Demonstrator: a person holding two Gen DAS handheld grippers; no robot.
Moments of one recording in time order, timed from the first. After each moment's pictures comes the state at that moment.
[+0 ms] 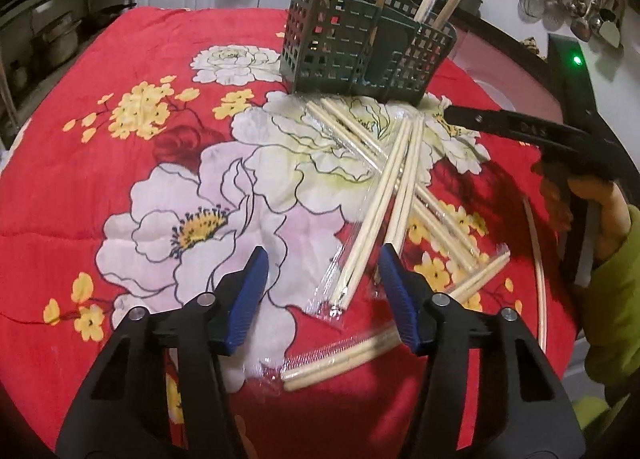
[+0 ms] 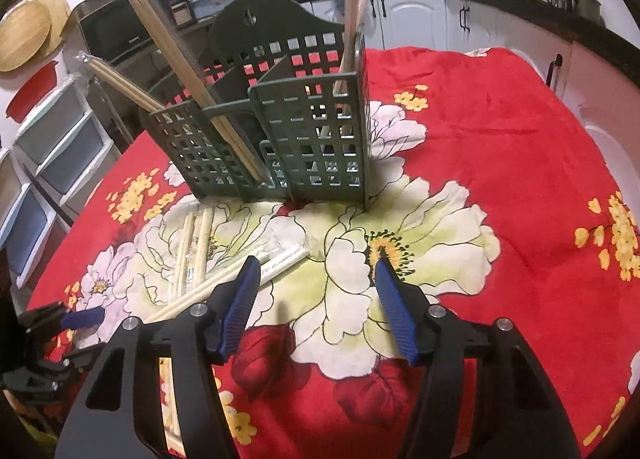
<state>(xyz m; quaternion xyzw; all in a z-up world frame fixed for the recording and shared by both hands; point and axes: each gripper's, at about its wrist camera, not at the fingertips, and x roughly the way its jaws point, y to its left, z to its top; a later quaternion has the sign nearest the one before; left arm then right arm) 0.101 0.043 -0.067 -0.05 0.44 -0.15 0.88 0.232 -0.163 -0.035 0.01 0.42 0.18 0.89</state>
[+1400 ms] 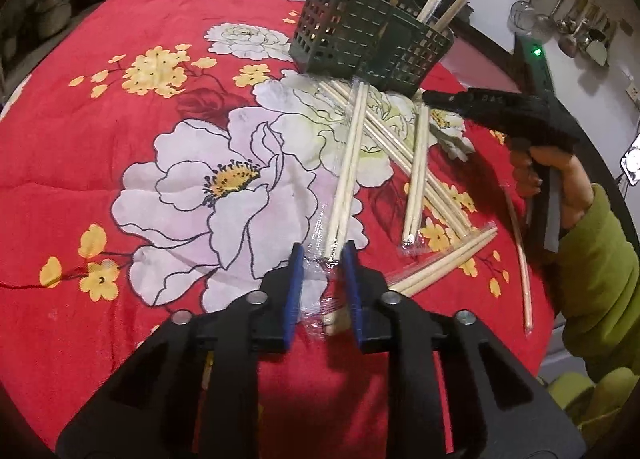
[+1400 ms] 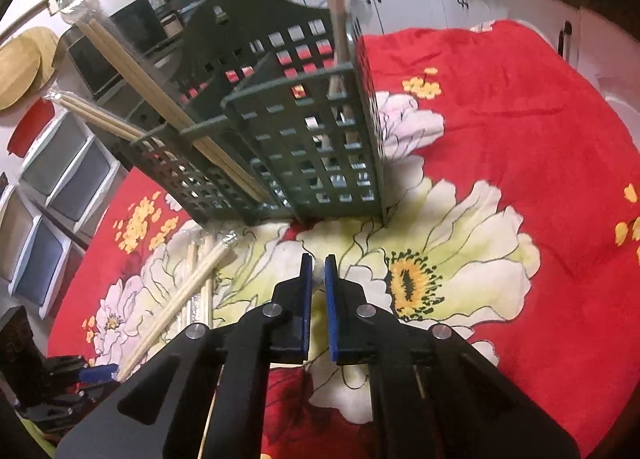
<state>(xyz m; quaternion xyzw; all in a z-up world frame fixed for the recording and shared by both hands) 0.086 0.077 -0.077 -0.10 0.45 -0.19 0.87 0.257 -0.159 -0.037 0.06 0.43 0.20 0.88</state>
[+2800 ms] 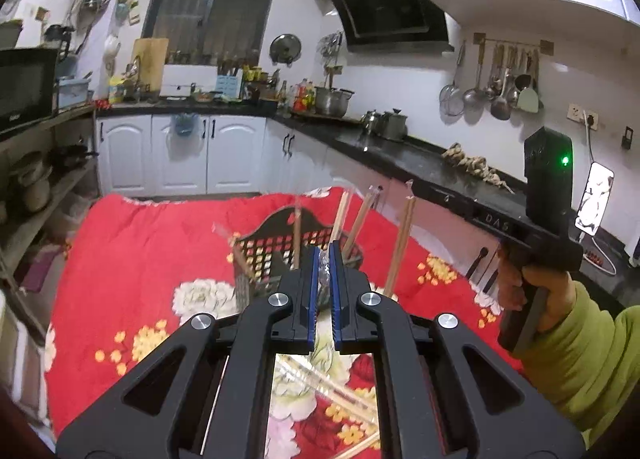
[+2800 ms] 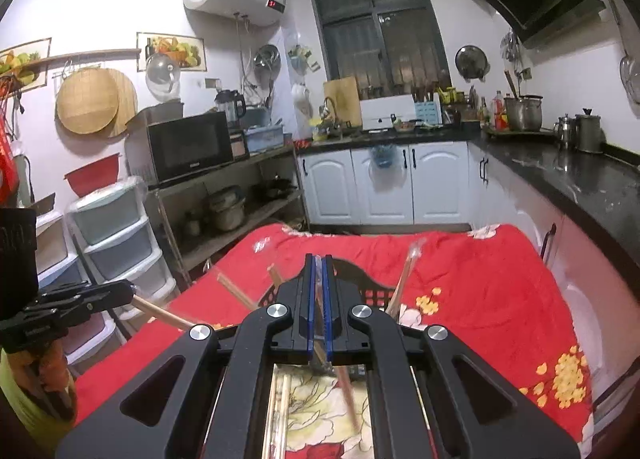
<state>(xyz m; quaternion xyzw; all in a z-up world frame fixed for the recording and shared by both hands) 0.112 0.036 0.122 -0.04 0.20 -0.24 0.95 0.187 -0.170 0.138 0.03 0.16 0.24 0.96</state>
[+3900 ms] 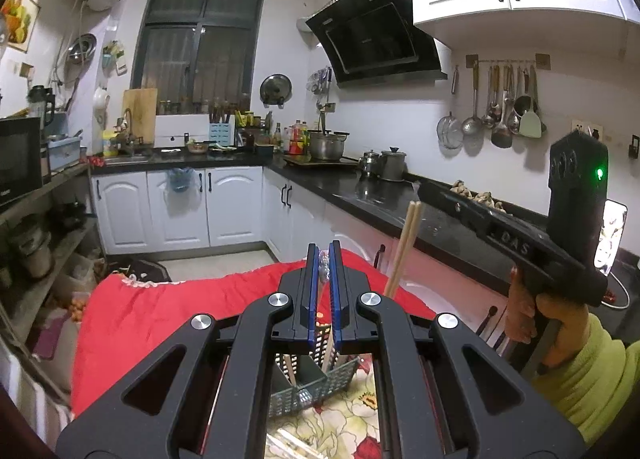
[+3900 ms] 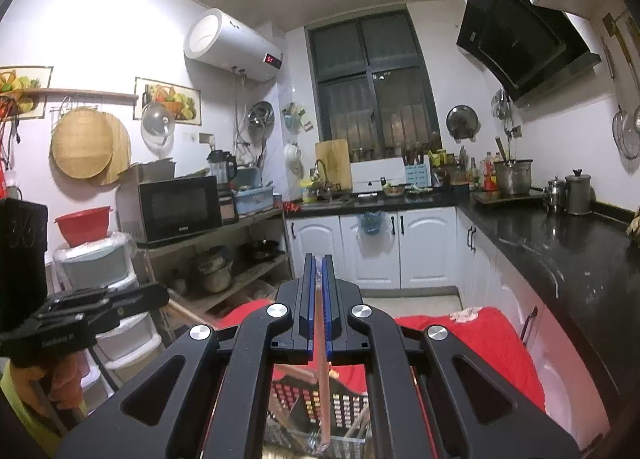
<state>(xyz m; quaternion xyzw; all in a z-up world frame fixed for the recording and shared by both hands) 0.164 -0.004 0.207 0.00 0.13 -0.23 0.96 0.210 -0.184 0.232 0.03 0.06 0.21 0.97</state>
